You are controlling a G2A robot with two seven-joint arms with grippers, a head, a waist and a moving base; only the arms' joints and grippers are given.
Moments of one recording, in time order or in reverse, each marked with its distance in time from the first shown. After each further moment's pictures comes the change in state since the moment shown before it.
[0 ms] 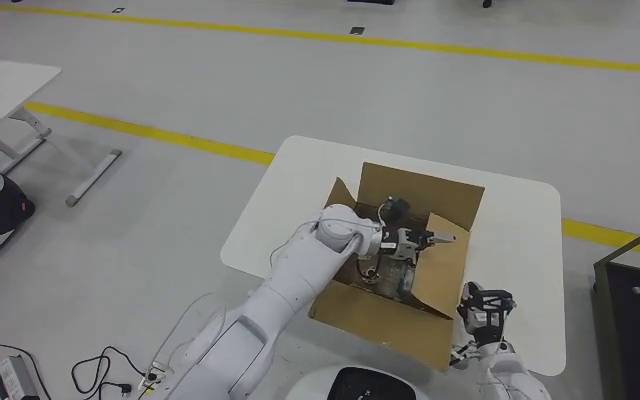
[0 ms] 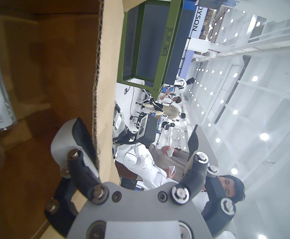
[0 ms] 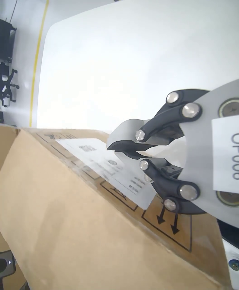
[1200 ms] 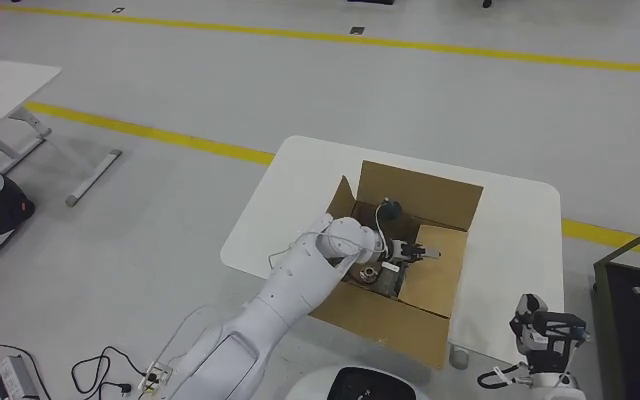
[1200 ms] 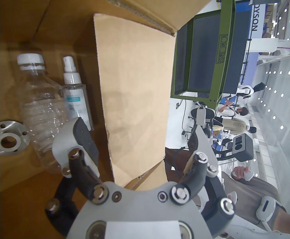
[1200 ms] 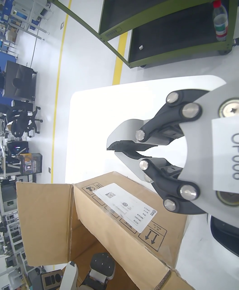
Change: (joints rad) left arm 0.090 0.032 0.016 -0.152 0.469 0.017 0.141; right arm -0.257 0.059 0.226 -0.363 -0.057 0.023 0.053
